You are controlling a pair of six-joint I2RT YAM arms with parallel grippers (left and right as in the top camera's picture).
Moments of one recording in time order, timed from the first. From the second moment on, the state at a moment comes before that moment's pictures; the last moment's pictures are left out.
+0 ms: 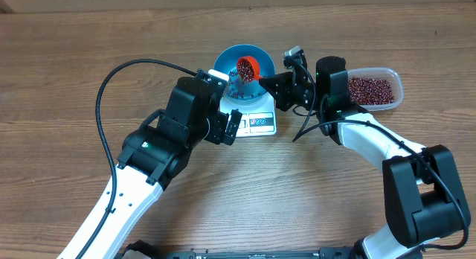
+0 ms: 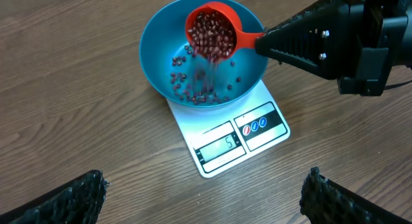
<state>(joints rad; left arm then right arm) -0.51 1.24 1.15 -0.68 -0.07 -0.09 0.27 1.77 0.95 0.35 -0.67 0.12</state>
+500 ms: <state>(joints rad) -0.51 1.24 1.15 -0.68 -0.07 -0.09 0.27 1.77 0.95 0.30 -0.67 -0.23</state>
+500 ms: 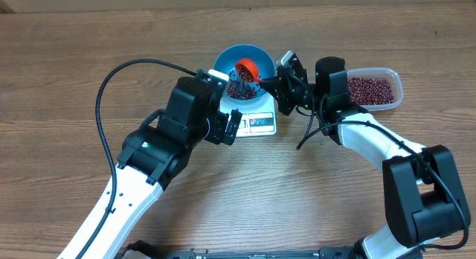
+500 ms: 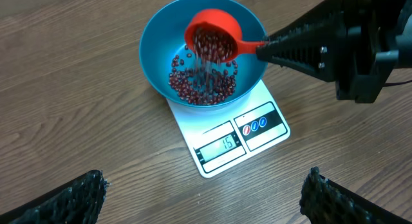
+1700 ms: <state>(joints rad) -0.51 1.24 1.15 -0.68 -0.07 -0.09 0.26 1.67 0.95 0.33 -0.67 -0.33</state>
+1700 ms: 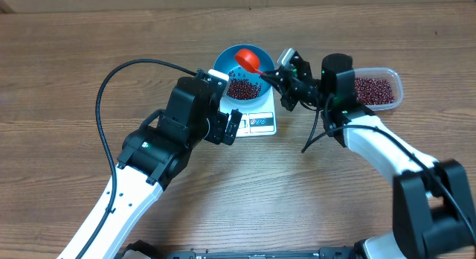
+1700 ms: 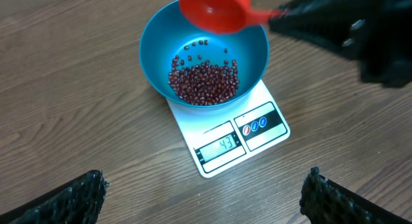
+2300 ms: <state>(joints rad) -0.51 1.24 1.15 -0.68 -0.07 -0.09 0.26 1.18 0.95 -0.26 0.00 0.03</state>
